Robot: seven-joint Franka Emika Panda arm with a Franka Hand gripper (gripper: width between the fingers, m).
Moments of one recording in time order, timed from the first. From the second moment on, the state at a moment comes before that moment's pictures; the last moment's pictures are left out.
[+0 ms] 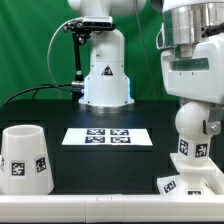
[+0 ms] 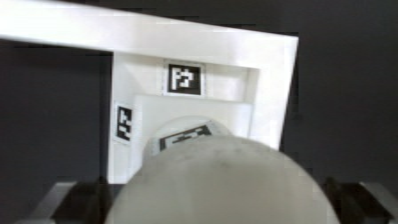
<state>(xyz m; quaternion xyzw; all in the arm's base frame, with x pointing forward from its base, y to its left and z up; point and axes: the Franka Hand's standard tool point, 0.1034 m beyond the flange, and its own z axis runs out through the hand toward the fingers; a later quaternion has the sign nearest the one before) 0.626 0.104 0.114 -0.73 0.68 -0.02 0.08</state>
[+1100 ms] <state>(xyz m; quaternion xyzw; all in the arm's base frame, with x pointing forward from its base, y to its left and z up) 0.619 0.095 0.111 -0.99 0.12 -0.04 0.02</state>
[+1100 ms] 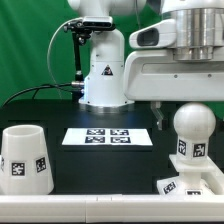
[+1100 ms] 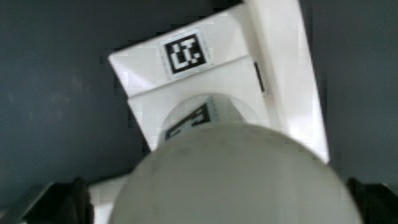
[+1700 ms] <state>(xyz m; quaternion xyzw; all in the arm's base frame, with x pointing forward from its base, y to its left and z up) 0.621 0.098 0.114 -1.00 0.01 -0.05 0.01</state>
